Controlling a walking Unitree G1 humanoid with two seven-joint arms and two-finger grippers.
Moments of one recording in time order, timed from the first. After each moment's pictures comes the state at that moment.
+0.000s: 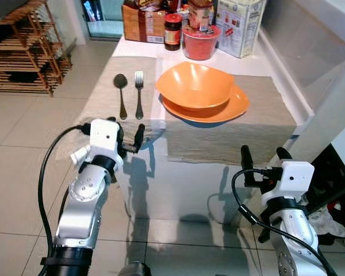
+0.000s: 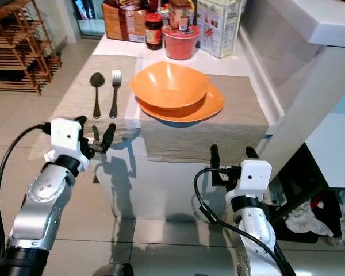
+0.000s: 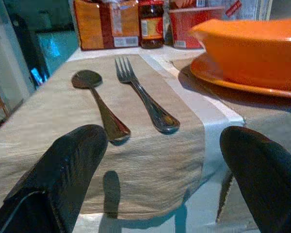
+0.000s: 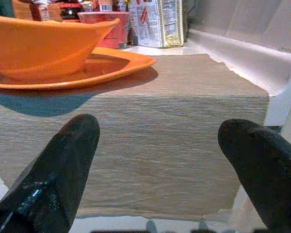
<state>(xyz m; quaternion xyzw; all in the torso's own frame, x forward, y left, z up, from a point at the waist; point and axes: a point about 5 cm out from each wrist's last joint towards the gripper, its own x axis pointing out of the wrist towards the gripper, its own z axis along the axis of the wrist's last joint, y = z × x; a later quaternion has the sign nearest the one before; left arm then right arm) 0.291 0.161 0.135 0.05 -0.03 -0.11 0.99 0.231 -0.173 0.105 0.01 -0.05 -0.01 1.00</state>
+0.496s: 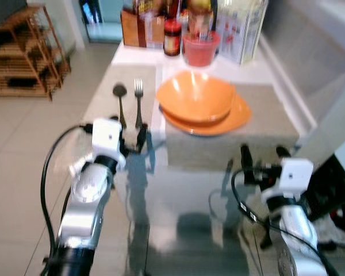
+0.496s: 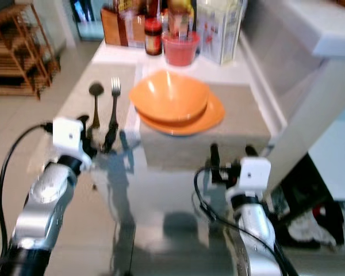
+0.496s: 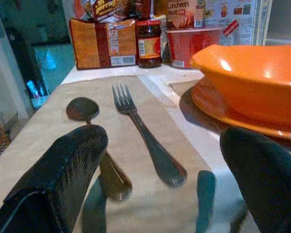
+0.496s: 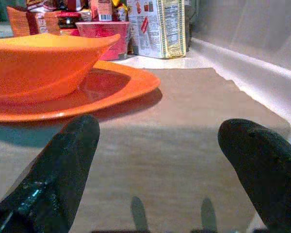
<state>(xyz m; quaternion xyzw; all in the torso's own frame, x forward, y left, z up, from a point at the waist) 0.293 0.156 0.140 0.05 -0.05 -0.11 0.99 0.235 -0.172 0.106 0.00 -0.05 0.00 1.00</state>
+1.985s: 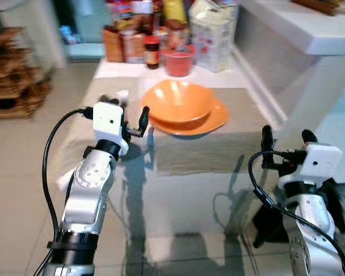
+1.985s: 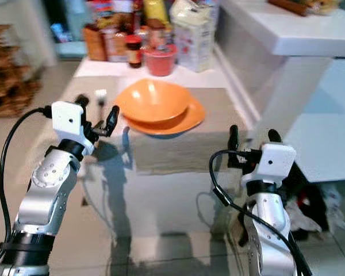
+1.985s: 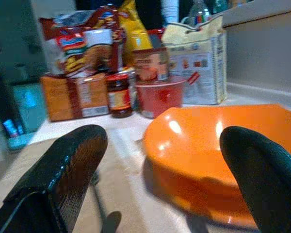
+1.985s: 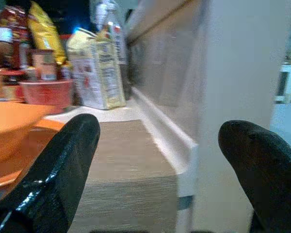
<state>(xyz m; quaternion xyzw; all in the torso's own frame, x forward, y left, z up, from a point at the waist) 0.307 0.150 0.165 0.05 -0.09 -0.10 0.99 0.243 -0.194 0.139 -0.01 -0.11 -0.06 0.99</state>
